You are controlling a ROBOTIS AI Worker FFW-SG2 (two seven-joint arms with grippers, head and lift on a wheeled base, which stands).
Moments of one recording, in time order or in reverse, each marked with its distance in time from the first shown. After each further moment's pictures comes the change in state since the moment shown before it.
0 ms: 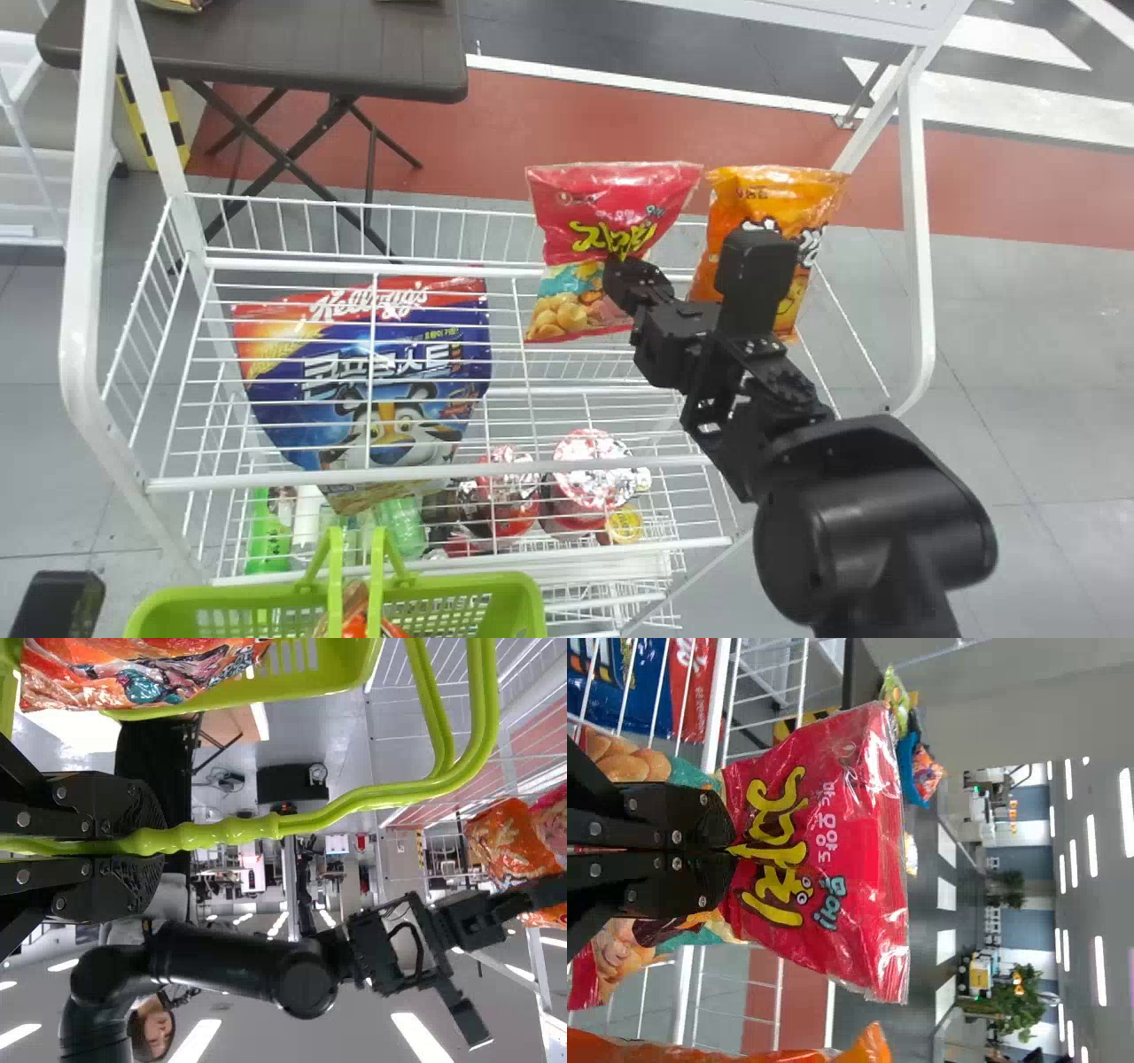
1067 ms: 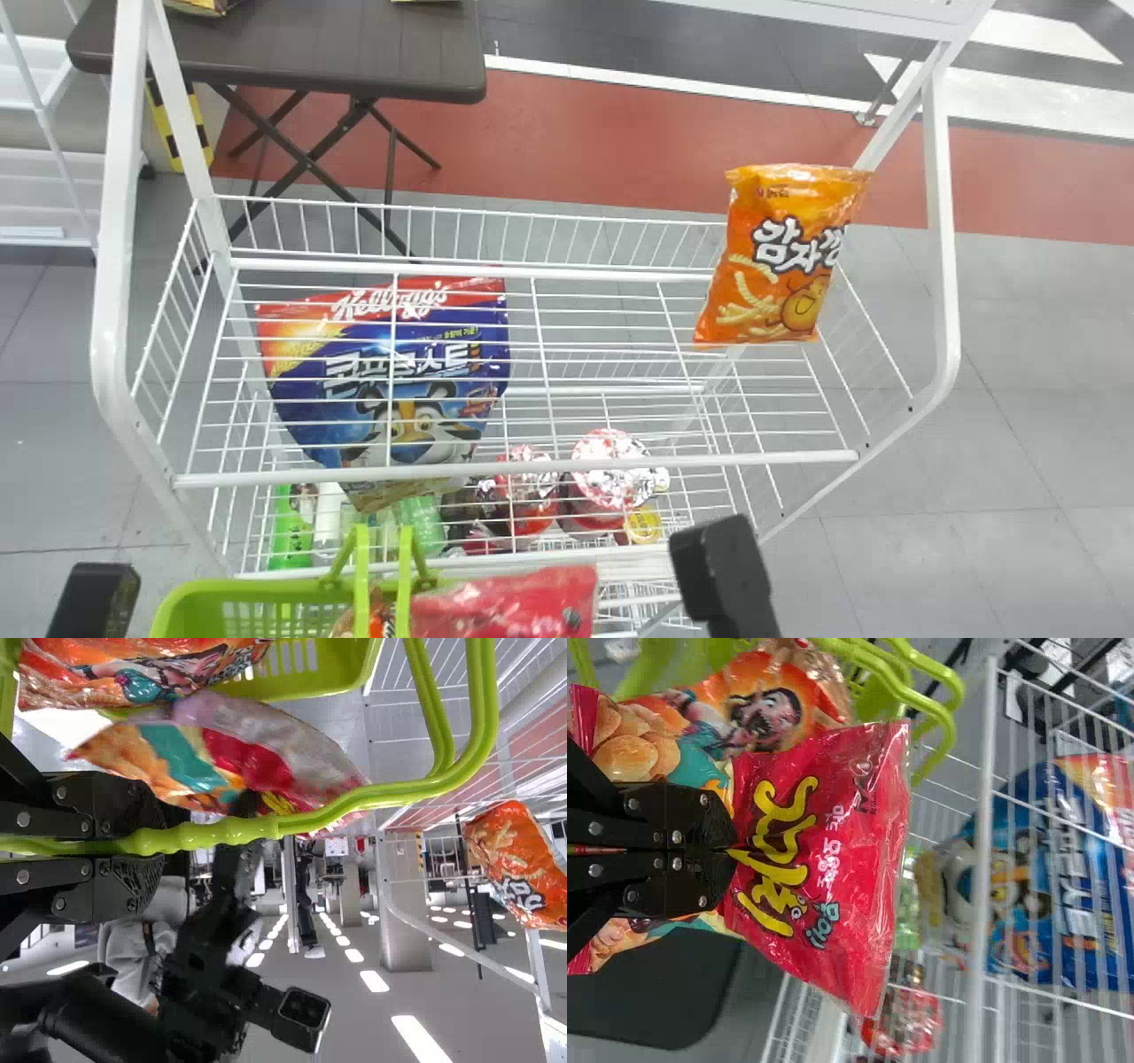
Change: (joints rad) left arm -0.002 -0.003 -0.009 -0.001 -0.009 0.000 0.001; right arm 0.428 -0.003 -0.005 -0.567 -0.311 1.048 0.002
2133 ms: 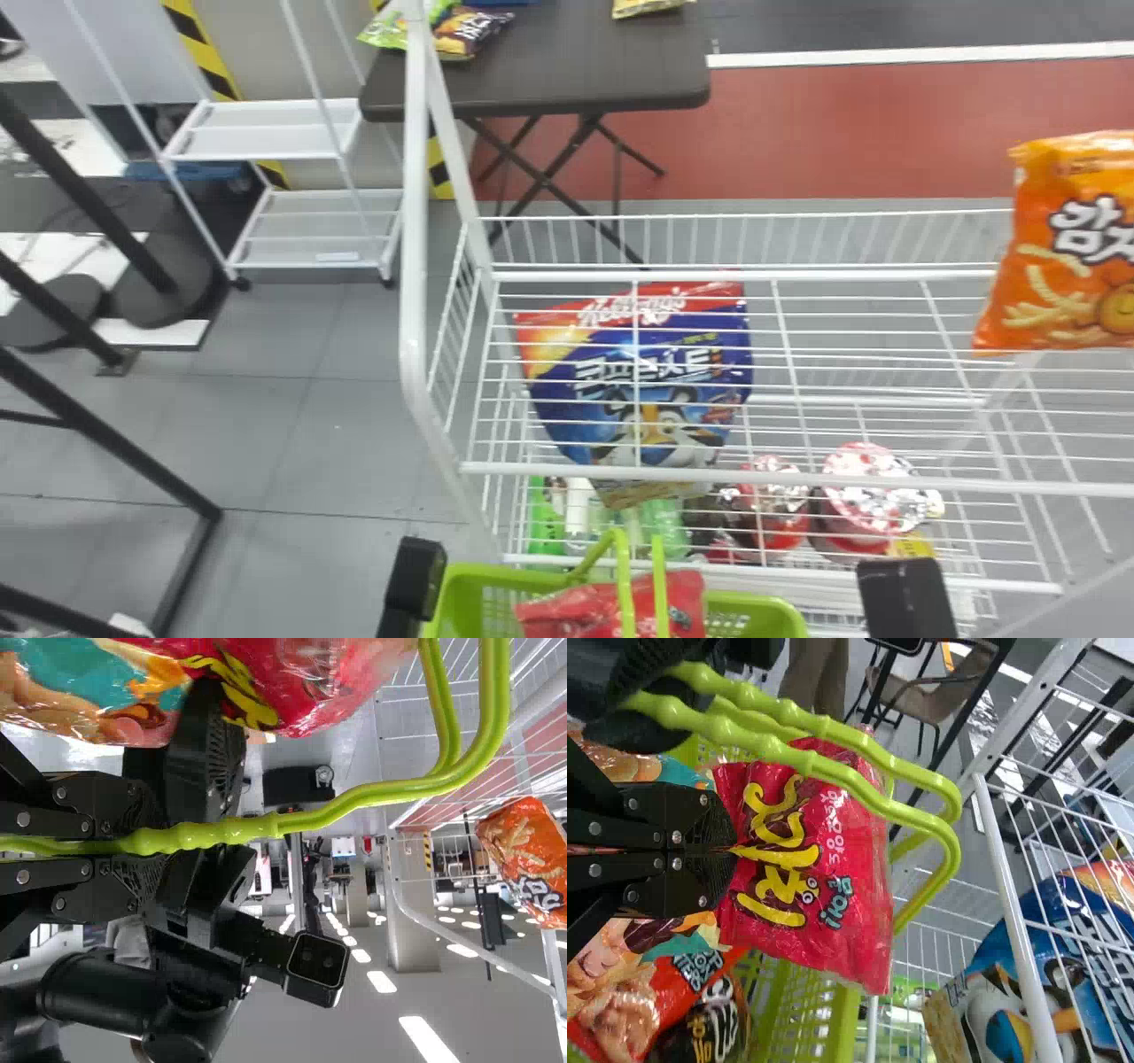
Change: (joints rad) left arm 0.019 0.001 -0.010 -0.018 -0.002 0.000 0.004; right arm -0.029 0.008 0.120 0.259 -0.154 -0.311 0.062
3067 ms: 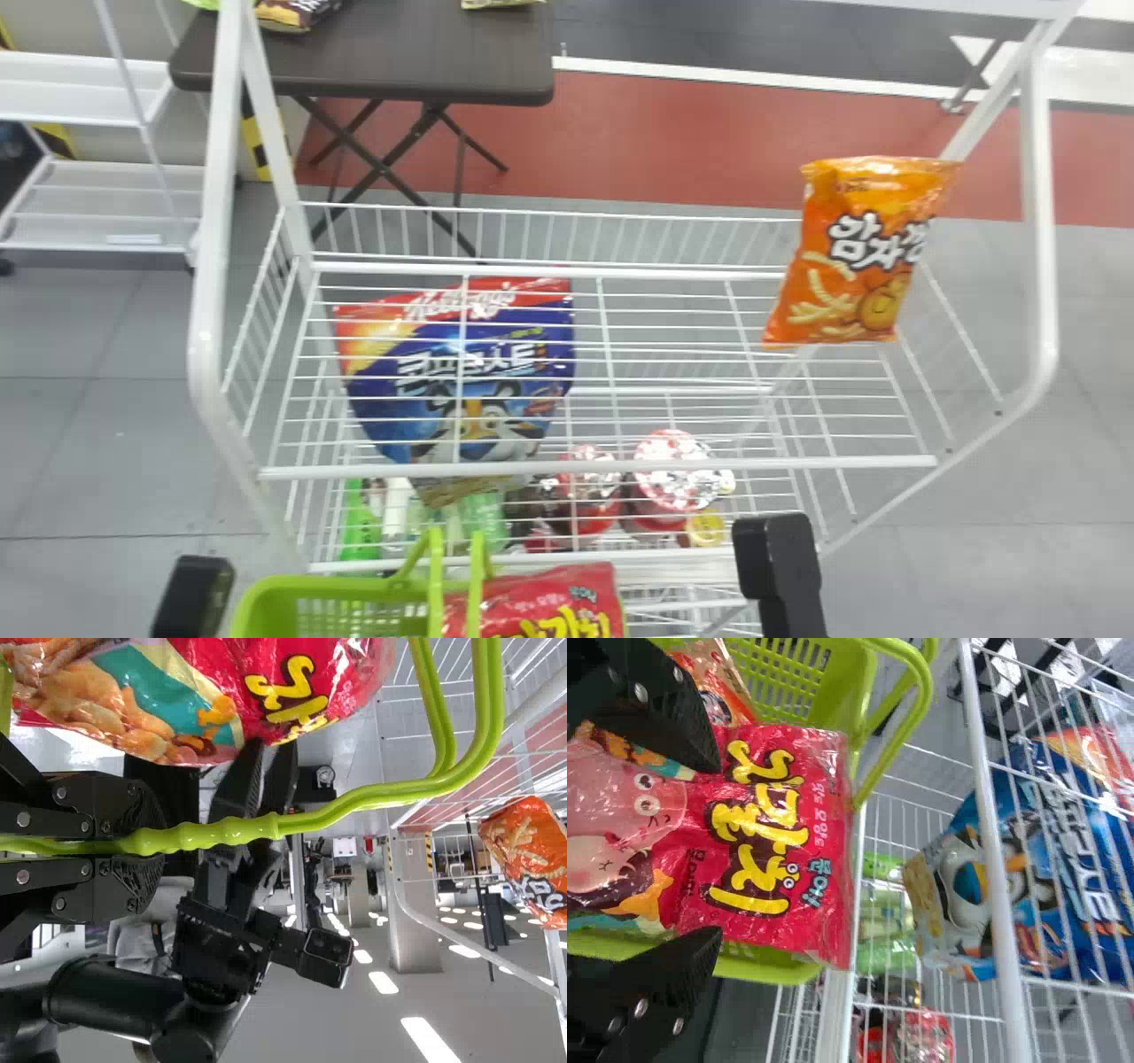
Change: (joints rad) left arm -0.001 0.000 -0.005 -0.003 -0.001 0.000 0.006; right arm 0.034 0.001 -0.134 -0.073 0.129 0.025 -0.067
